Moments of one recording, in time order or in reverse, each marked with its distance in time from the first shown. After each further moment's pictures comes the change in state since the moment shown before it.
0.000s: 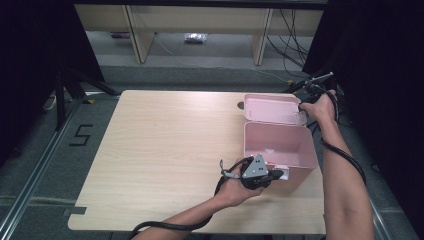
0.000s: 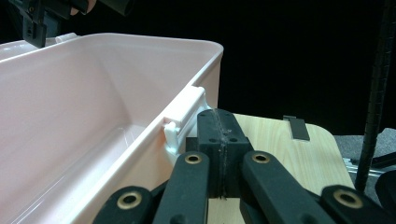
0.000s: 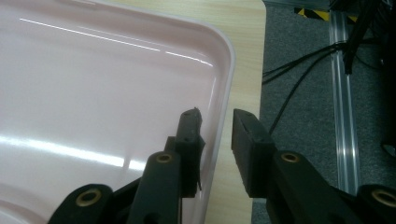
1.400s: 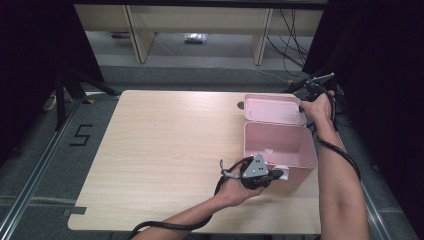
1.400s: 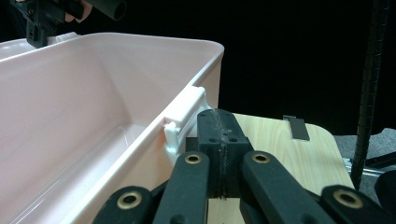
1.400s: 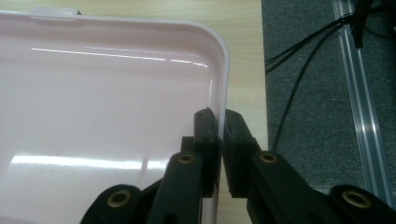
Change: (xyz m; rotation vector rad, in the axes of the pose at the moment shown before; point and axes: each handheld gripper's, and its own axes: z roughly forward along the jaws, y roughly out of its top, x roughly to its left) left arm 0.000 0.000 0.001 0.002 0.001 -0.009; right arm -0.001 0.004 0.006 0.032 0.017 0.139
